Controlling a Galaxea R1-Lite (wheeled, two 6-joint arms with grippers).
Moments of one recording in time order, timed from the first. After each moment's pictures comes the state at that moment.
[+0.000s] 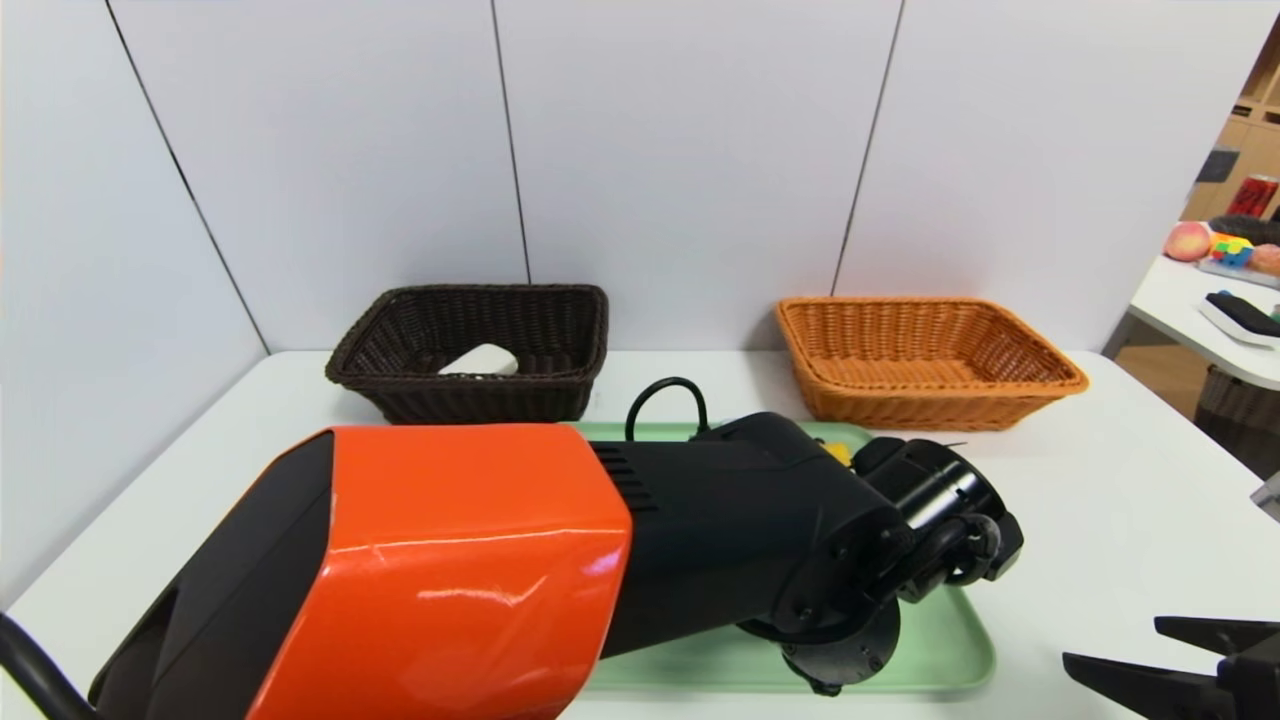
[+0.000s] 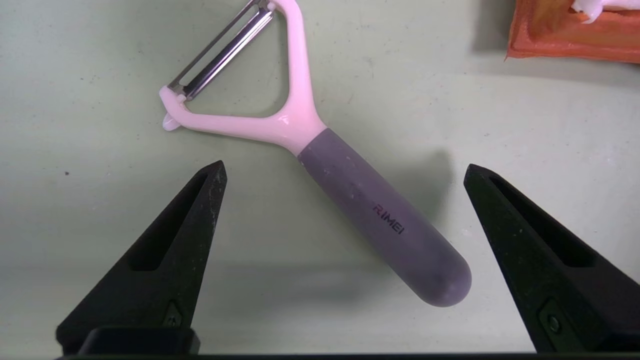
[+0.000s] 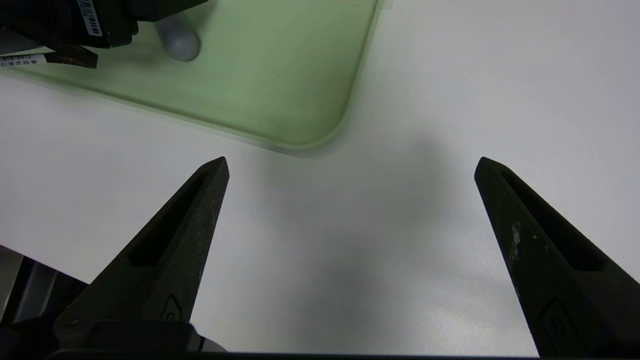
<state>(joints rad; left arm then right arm) -1.11 2.33 -1.98 0.76 0.60 -1.04 0.16 1.00 -0.52 0.24 0.23 0.04</state>
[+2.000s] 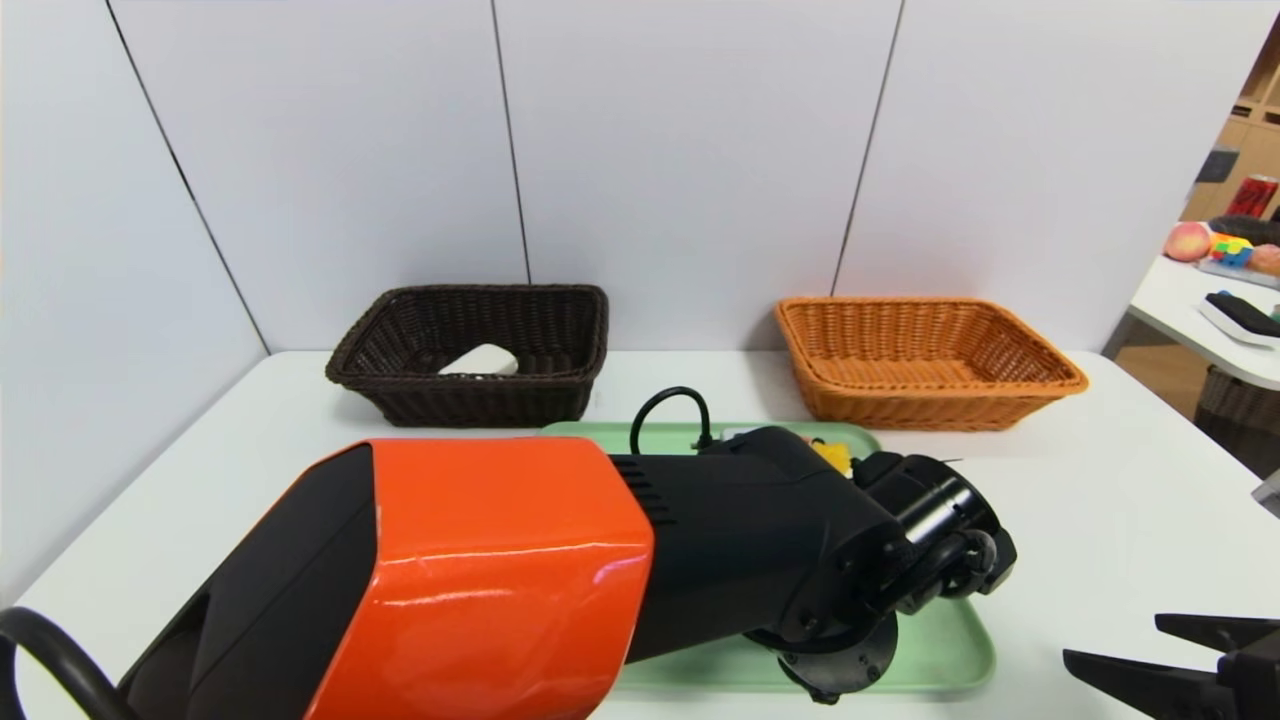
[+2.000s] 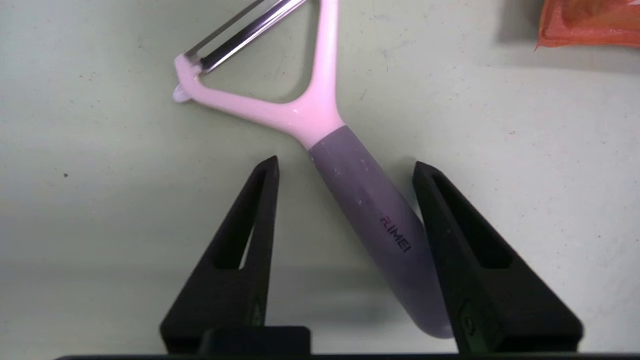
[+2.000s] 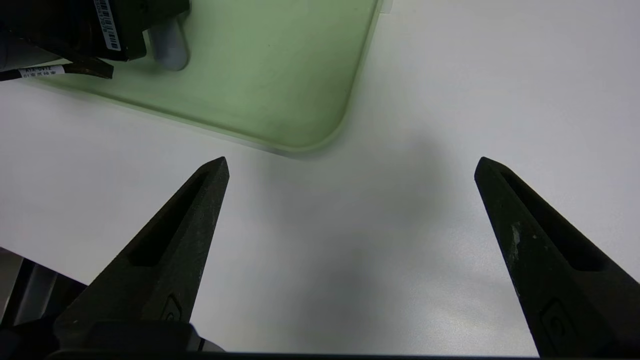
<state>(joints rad) -1.11 2.36 -1.98 0.76 0.60 -1.04 0.16 1.00 -0.52 0.24 0.22 0.04</state>
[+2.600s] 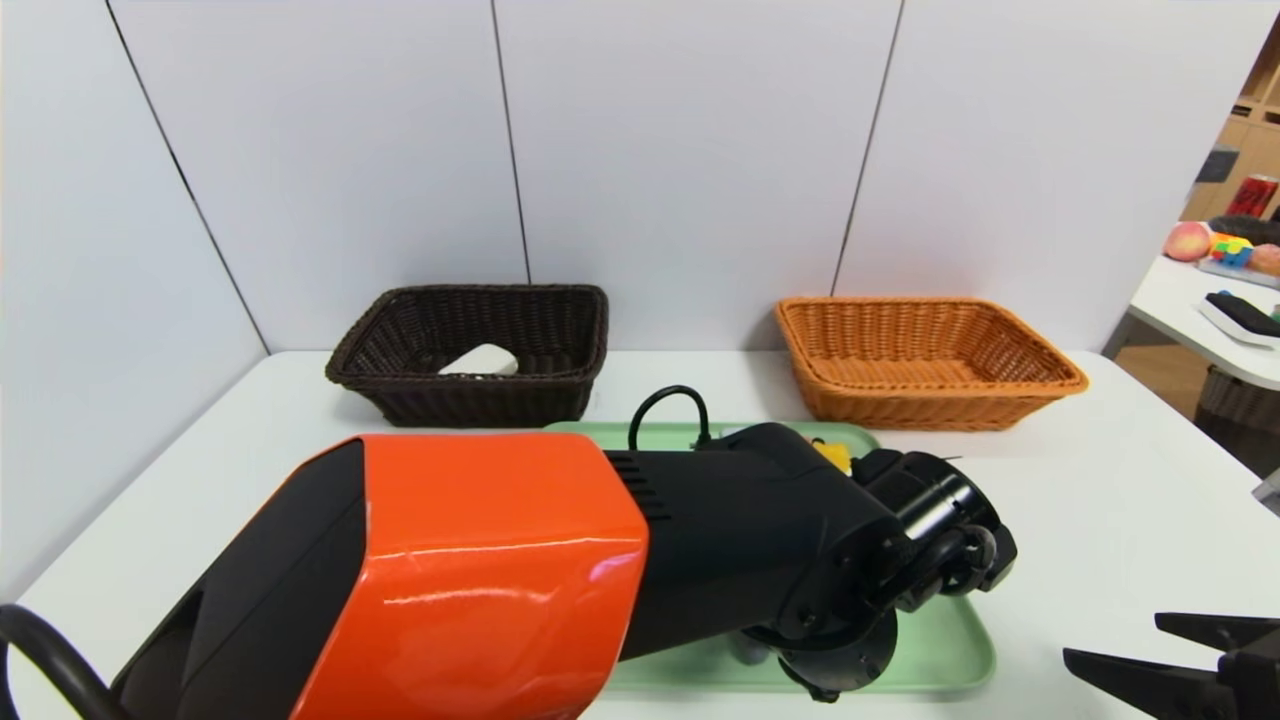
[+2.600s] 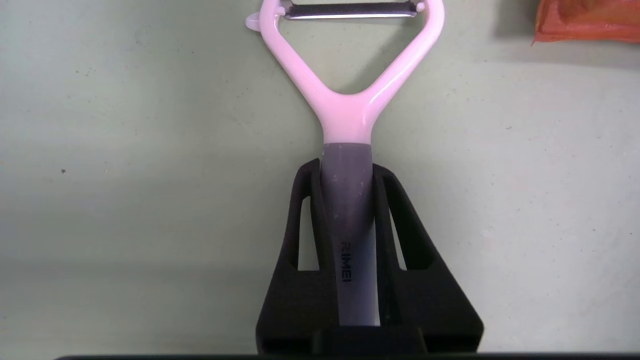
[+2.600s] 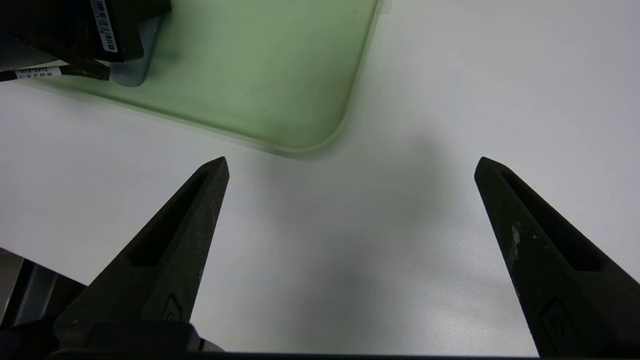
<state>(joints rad) -1.11 2.35 -1.98 0.77 0.60 -1.04 0.16 1.00 -0.52 0.24 0.22 0.04</state>
